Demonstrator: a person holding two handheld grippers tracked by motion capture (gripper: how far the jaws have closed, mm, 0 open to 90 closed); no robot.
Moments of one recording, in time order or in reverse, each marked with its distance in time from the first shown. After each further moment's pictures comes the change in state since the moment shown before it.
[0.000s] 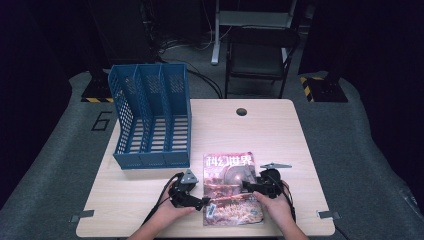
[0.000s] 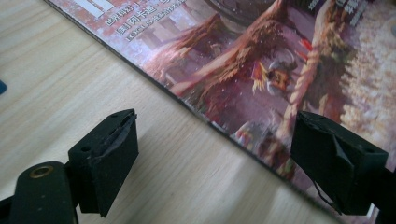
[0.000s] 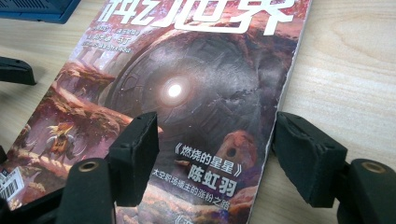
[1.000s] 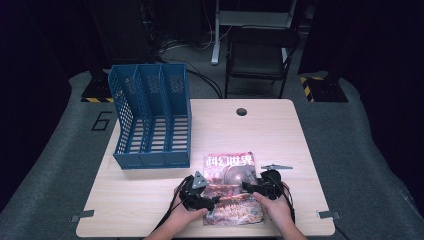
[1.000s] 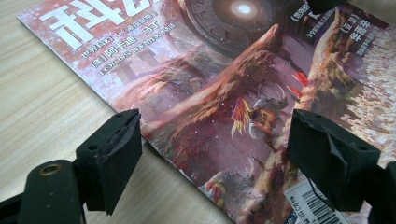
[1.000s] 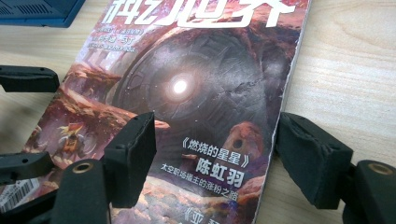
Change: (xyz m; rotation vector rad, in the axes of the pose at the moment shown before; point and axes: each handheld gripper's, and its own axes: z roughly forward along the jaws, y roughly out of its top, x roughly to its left) left arm -0.023 0.003 0.019 -0.079 0.075 0.035; right arm 0.002 -0.002 -0.003 -0.002 0.006 0.038
